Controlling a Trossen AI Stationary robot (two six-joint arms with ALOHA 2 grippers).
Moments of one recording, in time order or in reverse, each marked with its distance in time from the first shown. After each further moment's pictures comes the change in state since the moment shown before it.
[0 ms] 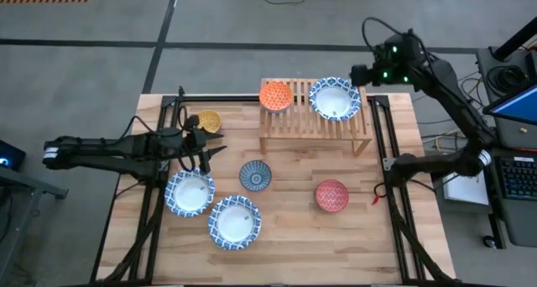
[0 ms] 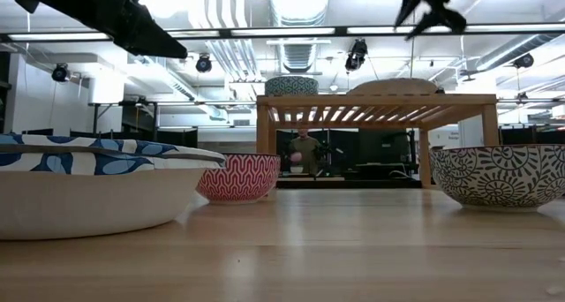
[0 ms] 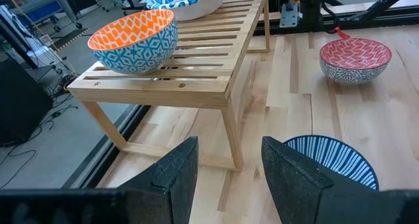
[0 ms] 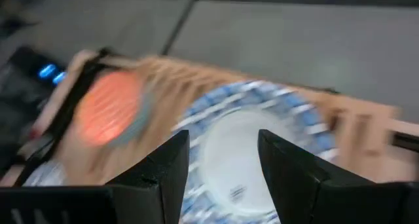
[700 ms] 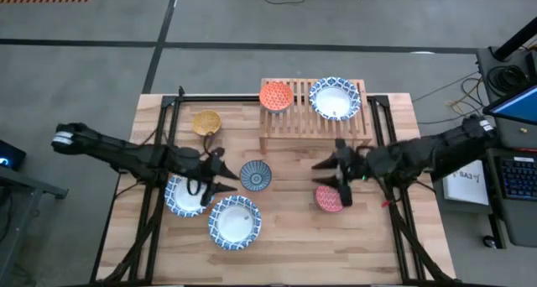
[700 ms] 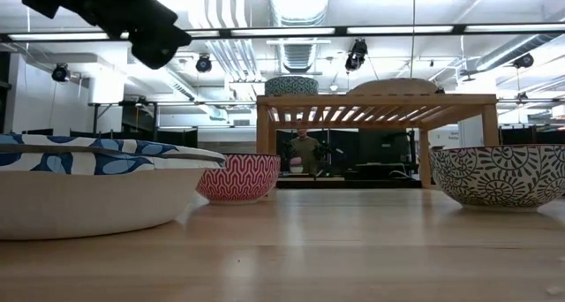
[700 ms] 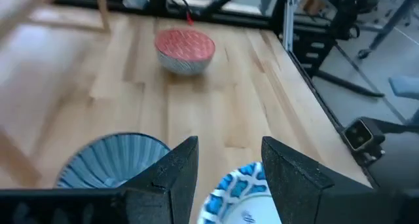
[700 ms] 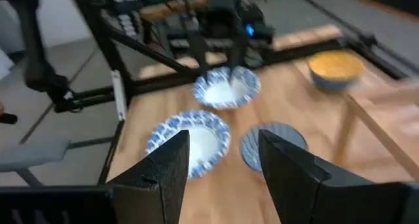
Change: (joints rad) left arm -0.229 0.266 0.011 0.194 0.345 -0.305; right arm 1.205 -0.134 -0.597 0.851 0.433 -0.131
